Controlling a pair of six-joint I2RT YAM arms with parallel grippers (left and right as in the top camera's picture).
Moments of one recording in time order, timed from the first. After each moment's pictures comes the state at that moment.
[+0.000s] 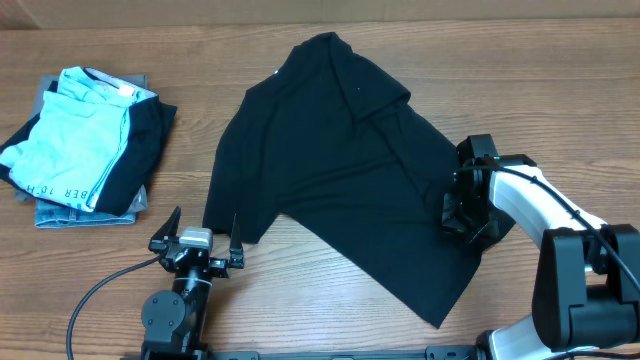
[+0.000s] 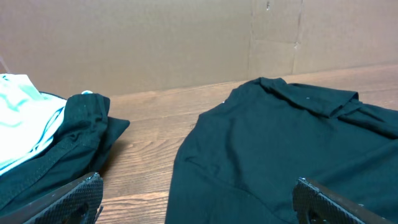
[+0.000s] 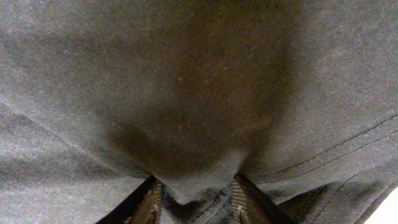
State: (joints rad) left arm -0.10 0.02 0.01 -0.08 0.00 0.06; right arm 0.06 1.71 0.93 -0.88 0.01 0.28
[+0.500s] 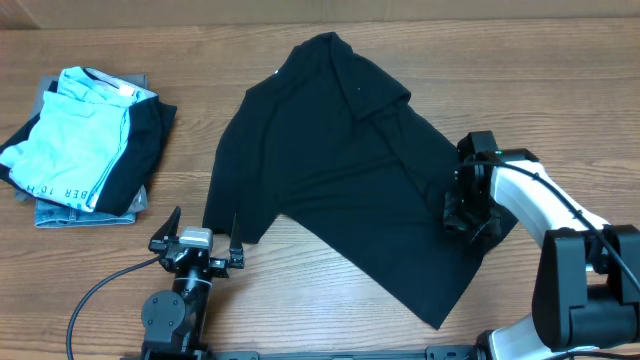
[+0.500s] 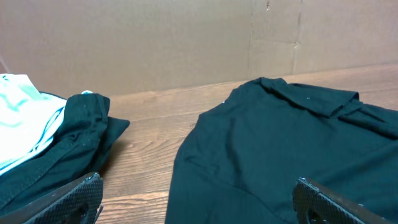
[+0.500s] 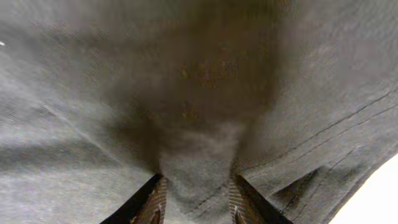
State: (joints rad) left arm -0.10 0.02 0.01 -0.08 0.00 0.06; right arm 0.06 1.71 0.98 -0.95 0.01 0.28
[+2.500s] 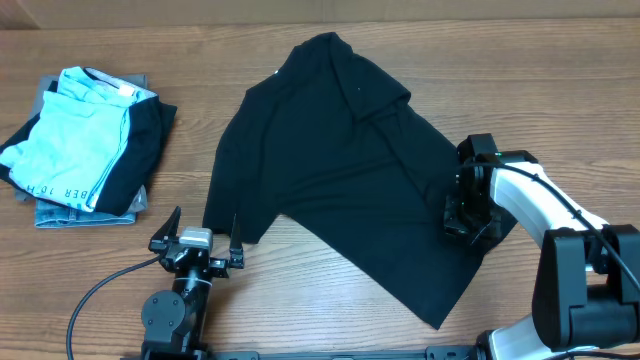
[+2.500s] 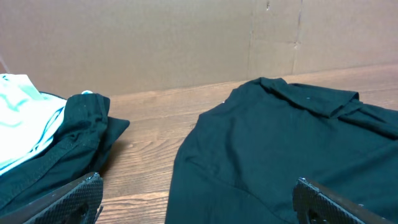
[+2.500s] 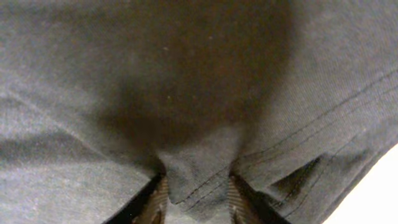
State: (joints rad) left arm -0.10 0.02 0.01 -0.08 0.00 0.06; right arm 0.06 1.71 0.96 -0.96 0.01 0.30
